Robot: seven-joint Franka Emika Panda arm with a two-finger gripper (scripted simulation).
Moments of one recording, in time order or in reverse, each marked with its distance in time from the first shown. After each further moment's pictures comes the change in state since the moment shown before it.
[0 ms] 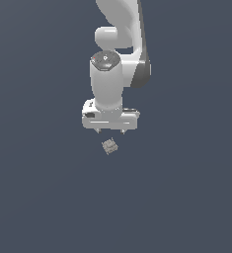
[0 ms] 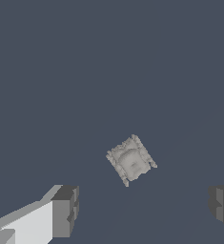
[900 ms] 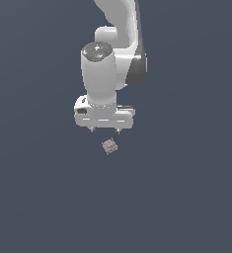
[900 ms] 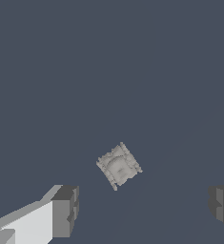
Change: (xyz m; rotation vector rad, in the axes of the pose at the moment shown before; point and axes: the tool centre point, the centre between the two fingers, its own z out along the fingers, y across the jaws) arm 0.012 0.019 -0.022 -0.007 0.032 0.028
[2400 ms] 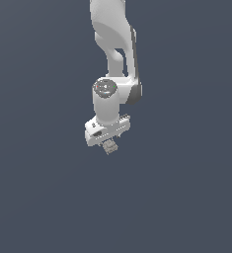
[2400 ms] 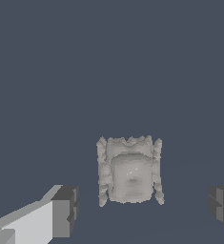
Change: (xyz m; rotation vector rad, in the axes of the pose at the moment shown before) arm -0.031 -0.006 0.106 0.001 -0.041 -0.578
